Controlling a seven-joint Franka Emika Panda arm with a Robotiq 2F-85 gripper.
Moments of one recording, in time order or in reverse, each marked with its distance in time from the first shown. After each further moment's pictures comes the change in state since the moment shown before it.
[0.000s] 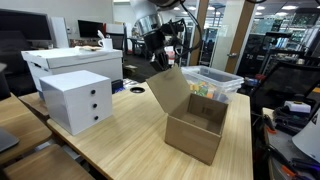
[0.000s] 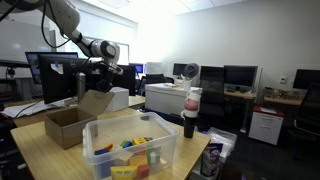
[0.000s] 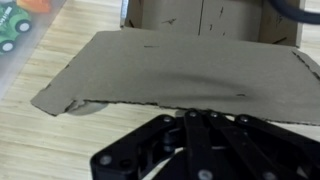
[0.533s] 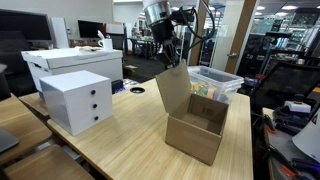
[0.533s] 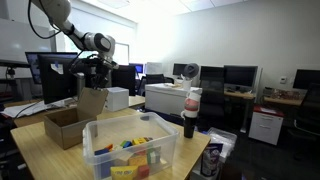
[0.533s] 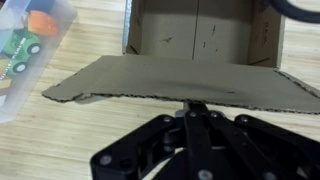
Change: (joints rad) arm 0.000 -0.139 0.014 -0.122 0.003 0.001 0.041
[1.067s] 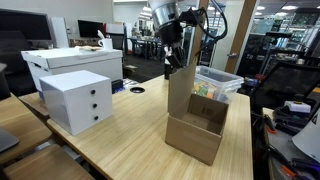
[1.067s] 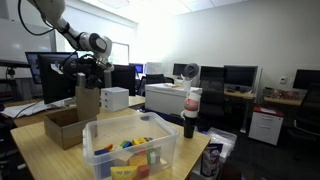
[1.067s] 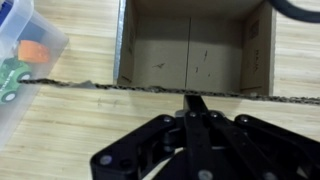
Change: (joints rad) arm 0.000 -0.069 0.011 -0.118 0.040 0.000 0.019
